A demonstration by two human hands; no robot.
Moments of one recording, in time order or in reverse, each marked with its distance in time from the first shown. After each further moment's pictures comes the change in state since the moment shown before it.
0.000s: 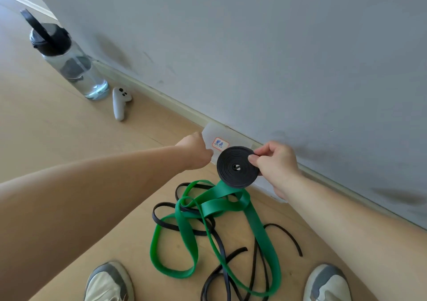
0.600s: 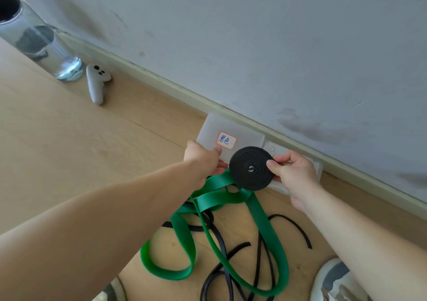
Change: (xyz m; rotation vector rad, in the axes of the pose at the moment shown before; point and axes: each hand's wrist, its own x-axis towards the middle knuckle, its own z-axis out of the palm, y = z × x) left_hand 0.037 0.001 0.100 -1.068 0.062 -0.347; right_hand 0.030 0.093 -0.009 0.220 0.040 0.195
